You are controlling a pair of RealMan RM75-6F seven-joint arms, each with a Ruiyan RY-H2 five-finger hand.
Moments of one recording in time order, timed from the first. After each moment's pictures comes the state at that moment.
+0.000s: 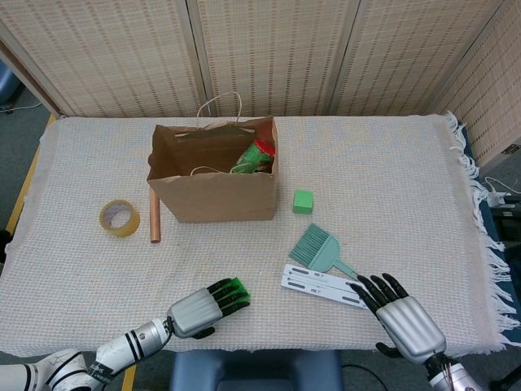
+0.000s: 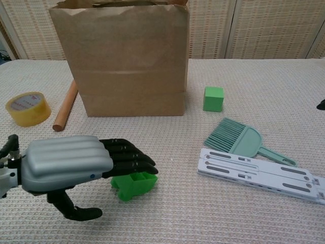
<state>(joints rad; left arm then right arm) -0.67 -1.41 0.03 -1.69 1.76 0.82 0.23 0.19 -0.80 -0.16 -2.31 -1.60 1.13 -0.52</state>
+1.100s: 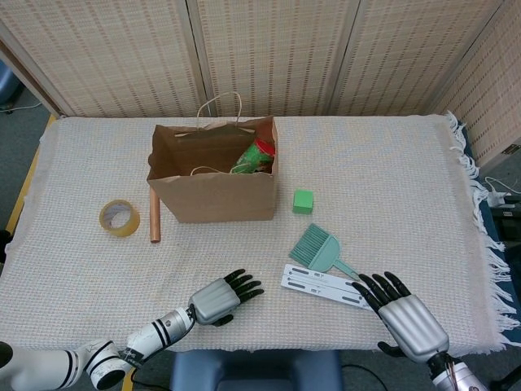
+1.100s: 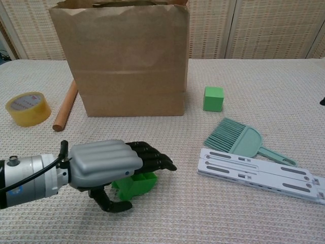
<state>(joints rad) -0.75 -1.61 0.01 -1.50 1.61 0.81 0.24 0.18 -0.77 -0.14 -2.31 -1.61 1.12 -0.48</state>
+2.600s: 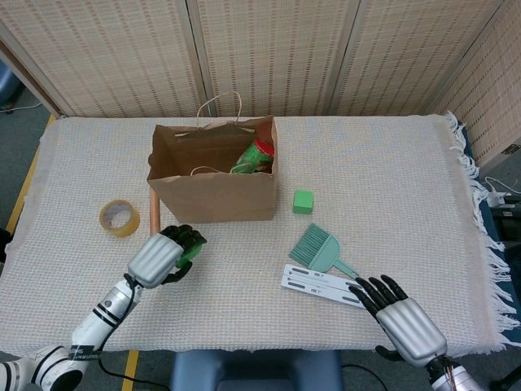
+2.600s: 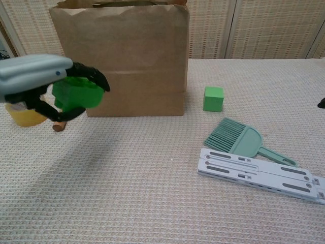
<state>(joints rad) -0.62 -1.28 -0.09 -1.76 1.43 1.14 0.26 0.17 -0.76 -0.15 -2.32 -1.65 1.12 -0.47</state>
